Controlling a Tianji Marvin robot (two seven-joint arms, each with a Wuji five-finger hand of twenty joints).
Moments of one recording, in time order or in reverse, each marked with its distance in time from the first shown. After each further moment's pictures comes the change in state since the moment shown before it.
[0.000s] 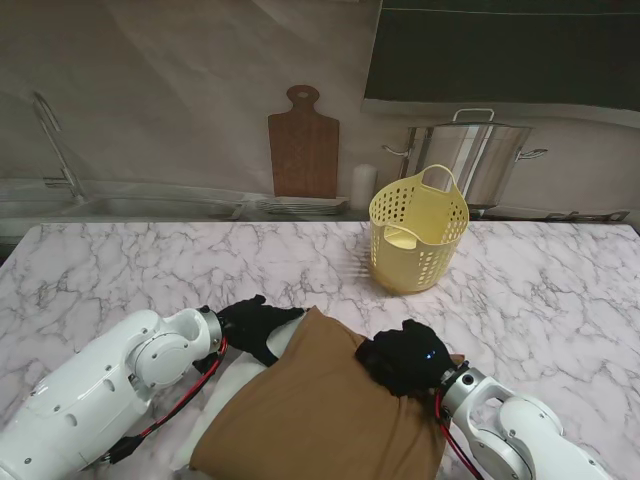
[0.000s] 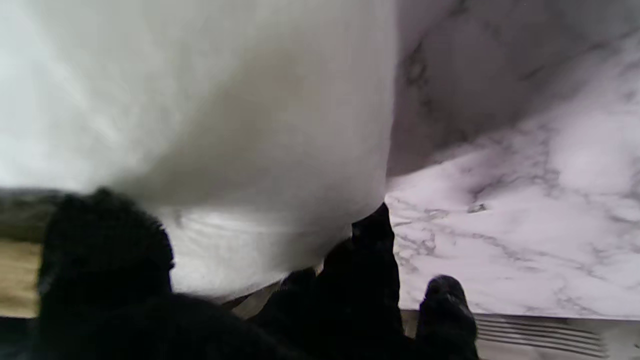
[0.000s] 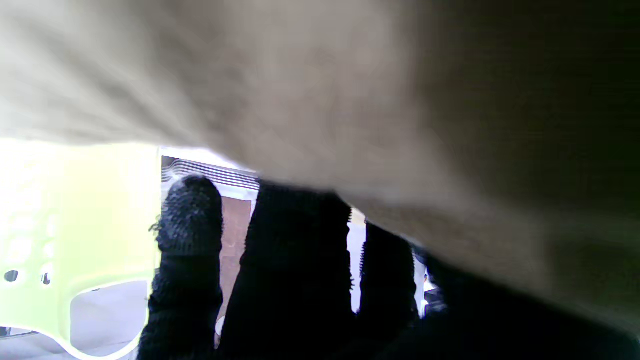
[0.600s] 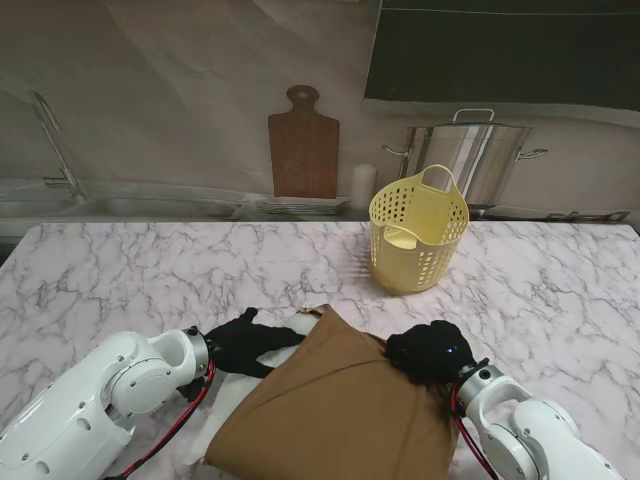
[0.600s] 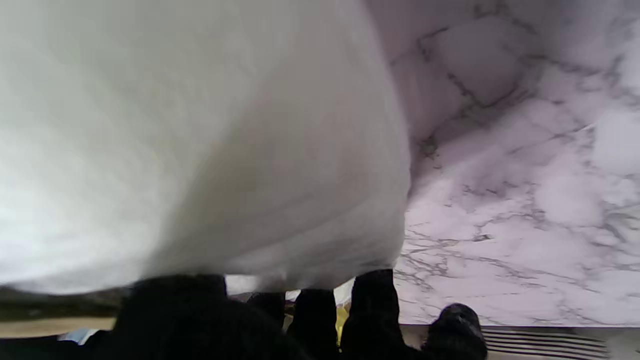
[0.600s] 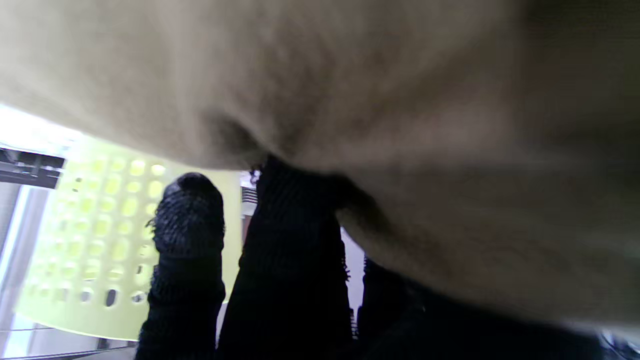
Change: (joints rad) left arm 0.211 0.001 -0.187 -0.199 0.101 -0.051 -0.131; right arm -0.031 -0.007 0.065 -0.008 0.031 0.107 0.084; left_hand 0.149 0.347 0.033 0.046 -0.058 -0.230 -0.081 0.019 -0.198 -0.199 -0.075 -0.038 -0.239 -0.012 -0.168 -0.102 -0.158 0.076 -0.031 -0.030; right_hand 0.061 0.135 -0.049 -0.089 0.090 -0.050 0.190 -0.200 0.161 0.078 0.001 -0.020 0.104 -0.011 0.171 -0.008 0.110 -0.012 0.064 -0.011
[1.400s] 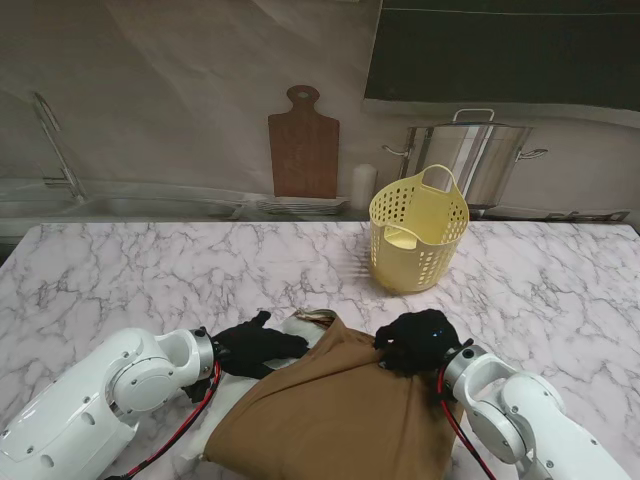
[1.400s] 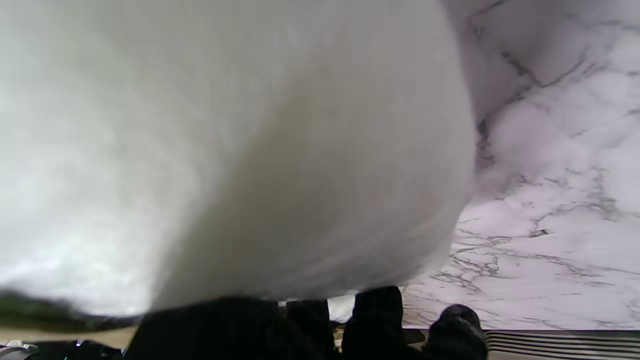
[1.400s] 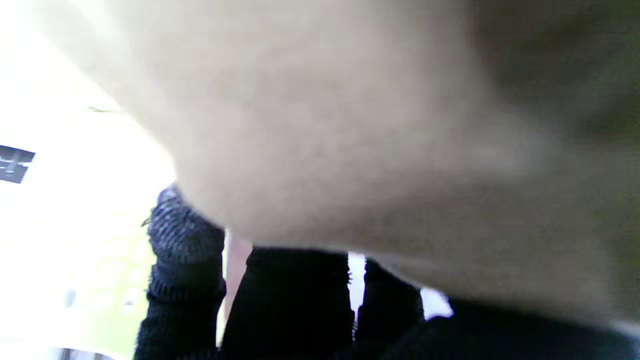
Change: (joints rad) left arm -0.031 0.004 0.036 0.015 -0.019 -0.088 -0.011; right arm 0.074 -0.025 -0.014 -0.024 -0.028 -0.010 0.169; left_hand 0.128 0.035 0.012 0.000 0.099 -0.093 0.028 0.014 0.009 -0.088 0.017 0.009 0.002 0.037 -0.007 0.013 0.000 0.004 0.000 0.001; right_hand -0.100 -0.032 -0.068 -0.115 0.031 -0.012 -0.117 0.074 -0.037 -0.033 -0.102 0.001 -0.118 -0.050 -0.229 -0.077 0.079 -0.003 0.044 0.000
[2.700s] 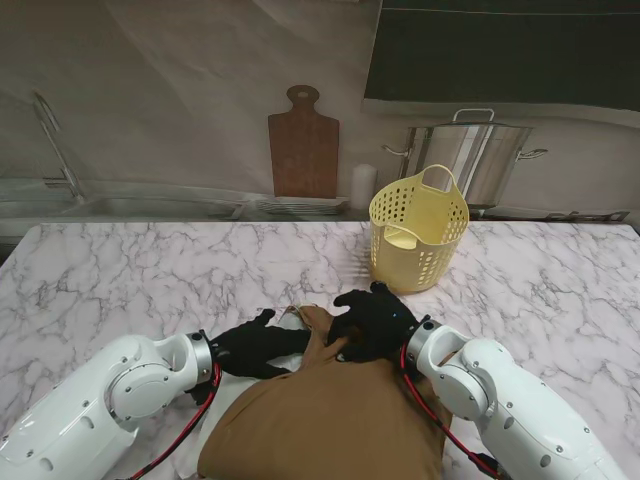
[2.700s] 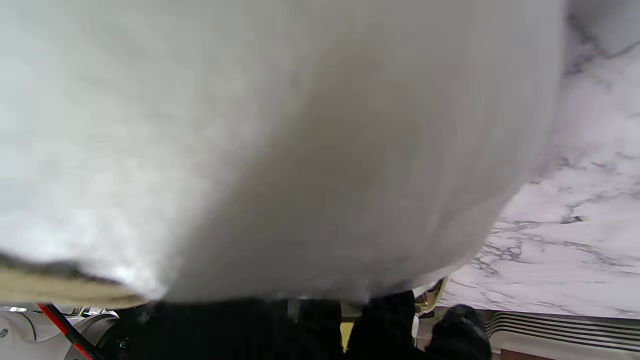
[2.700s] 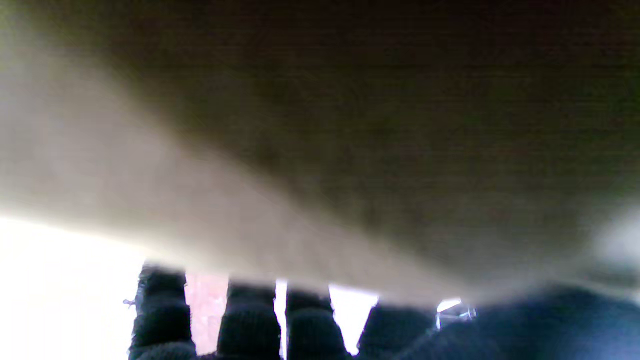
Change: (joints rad) left arm 0.020 -0.005 -0.009 0.029 -0.034 -0.052 0.109; right arm 0.306 0.008 -0.286 0.224 0.250 -0.049 -0.030; left_hand 0.003 -0.001 0.007 0.000 -0.019 0.075 0.004 -0.040 -0.015 0.102 0.021 -0.011 0.002 0.083 0.034 0.003 0.000 0.000 0.000 0.001; right_hand -0.086 0.043 -0.134 0.063 -0.081 -0.207 0.026 -0.113 -0.614 0.106 -0.216 -0.475 -0.737 0.276 -0.621 -0.361 -0.793 0.217 -0.750 -0.394
